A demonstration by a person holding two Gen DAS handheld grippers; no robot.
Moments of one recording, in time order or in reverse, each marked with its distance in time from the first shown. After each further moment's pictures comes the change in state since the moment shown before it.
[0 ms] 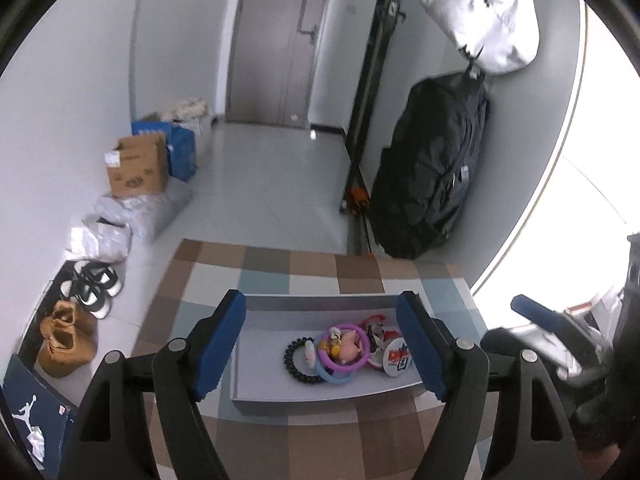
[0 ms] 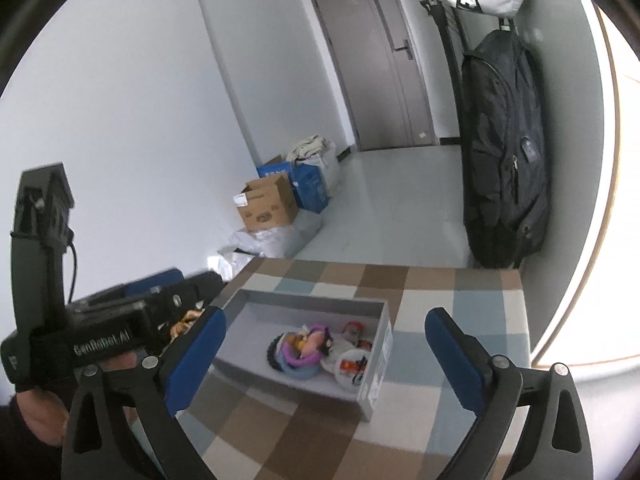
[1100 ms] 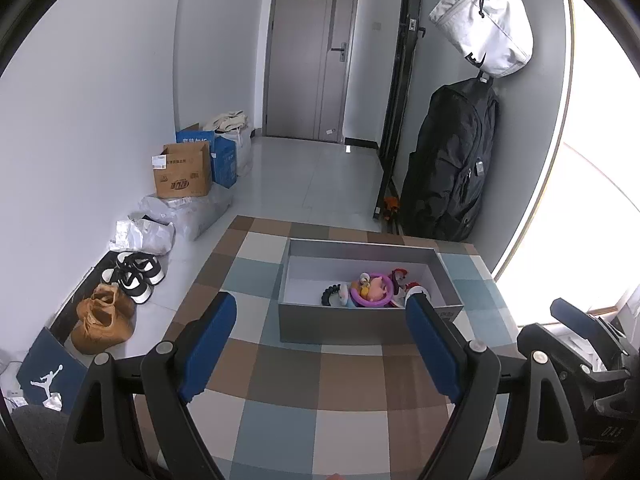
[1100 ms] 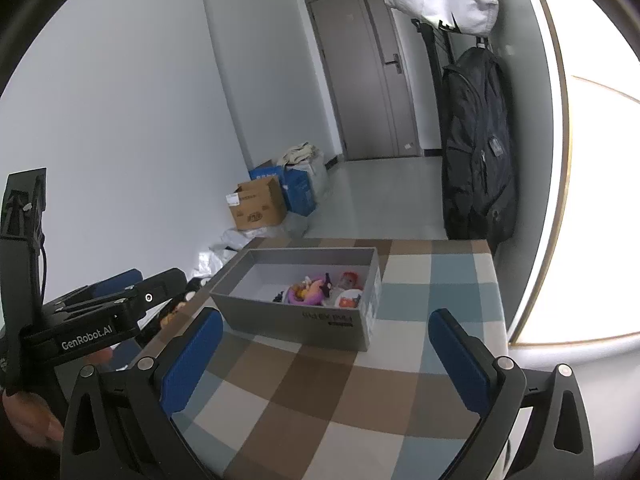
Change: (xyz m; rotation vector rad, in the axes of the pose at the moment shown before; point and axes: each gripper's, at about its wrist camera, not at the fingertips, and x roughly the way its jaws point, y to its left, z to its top) left arm -0.048 0.000 -0.054 -0.009 -0.050 0.124; right arm -0.053 0.016 -0.053 -0.023 -0.049 -0.069
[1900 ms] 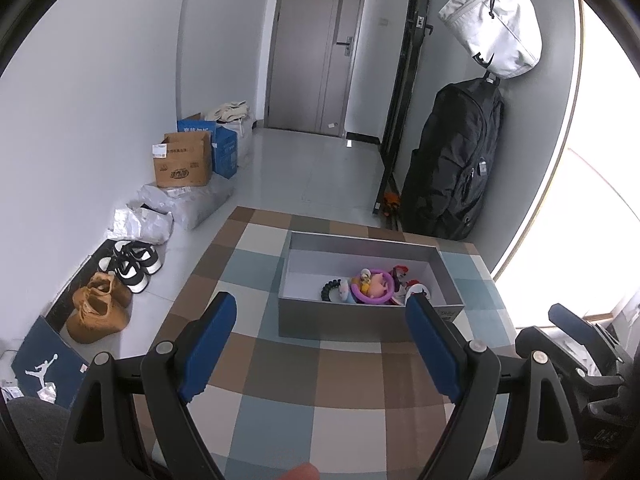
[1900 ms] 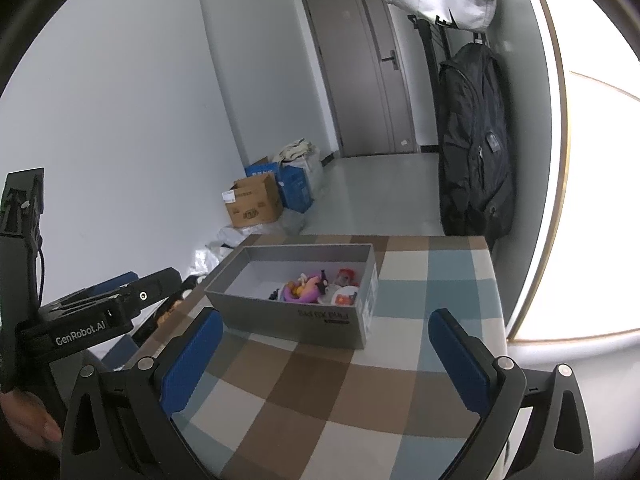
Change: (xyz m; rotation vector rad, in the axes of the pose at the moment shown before) left arm 0.001 0.004 -0.002 -0.026 0.020 -0.006; right arm 0.002 -0.001 -0.001 0.003 0.012 -0.010
